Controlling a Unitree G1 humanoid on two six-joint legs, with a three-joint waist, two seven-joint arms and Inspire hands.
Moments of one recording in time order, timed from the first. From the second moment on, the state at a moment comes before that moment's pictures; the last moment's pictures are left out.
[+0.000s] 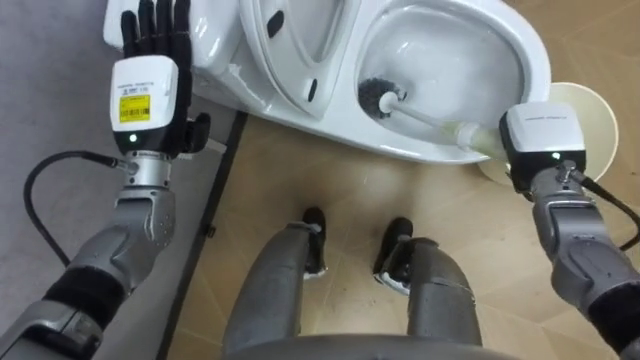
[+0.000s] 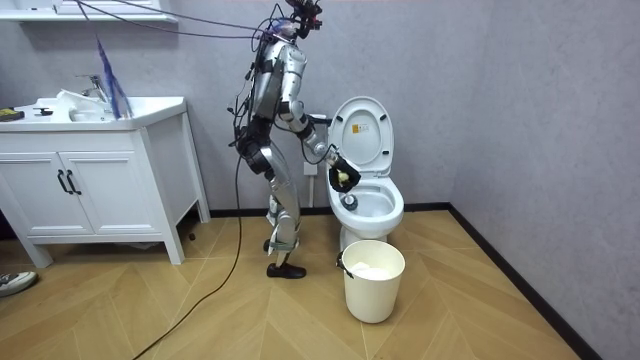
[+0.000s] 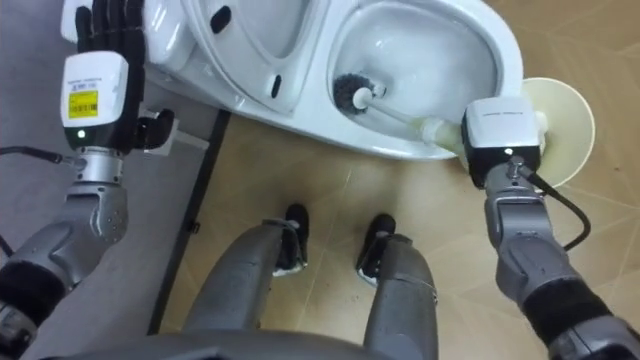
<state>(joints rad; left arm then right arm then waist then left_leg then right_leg) -0.15 0.51 -0.45 0.51 0.70 -0.06 0.82 -0.06 -0.62 0.48 0.36 -0.99 0.32 -0.19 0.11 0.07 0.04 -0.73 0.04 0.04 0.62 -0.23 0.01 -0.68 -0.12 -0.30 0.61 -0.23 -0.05</state>
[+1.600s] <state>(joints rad) 0.39 0.27 0.05 0.66 0.55 -0.15 0.45 0.35 -0.30 -0.17 0.49 -0.45 -0.13 -0.34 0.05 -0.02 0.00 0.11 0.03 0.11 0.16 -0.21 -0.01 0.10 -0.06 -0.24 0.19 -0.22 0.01</state>
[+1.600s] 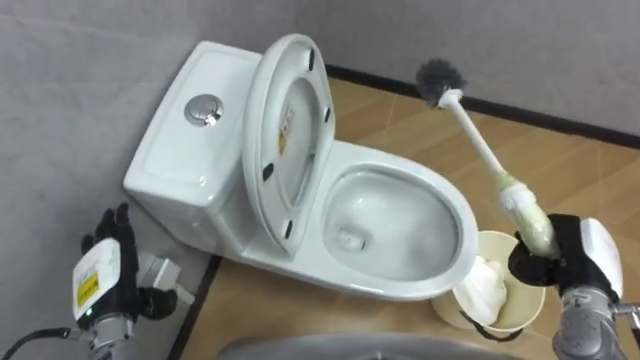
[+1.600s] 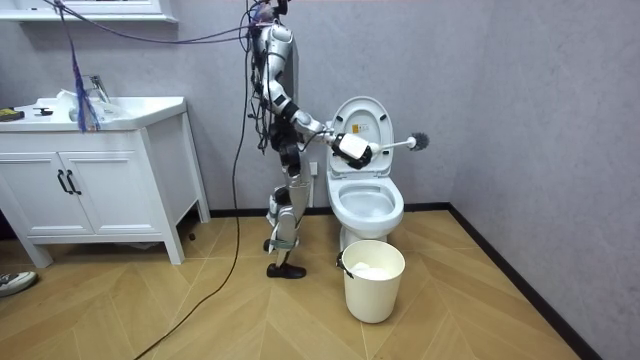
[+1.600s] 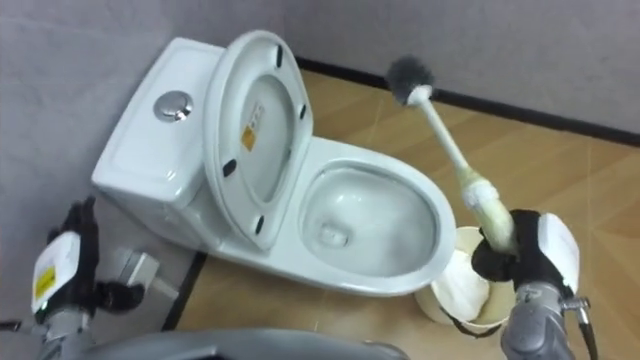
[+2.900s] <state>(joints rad) 0.30 0.23 0.19 1.02 0.28 0.01 0.14 0.22 -0.26 -0.23 1.05 -0.12 -0.08 -0.47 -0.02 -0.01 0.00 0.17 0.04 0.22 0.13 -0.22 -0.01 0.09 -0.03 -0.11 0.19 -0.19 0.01</state>
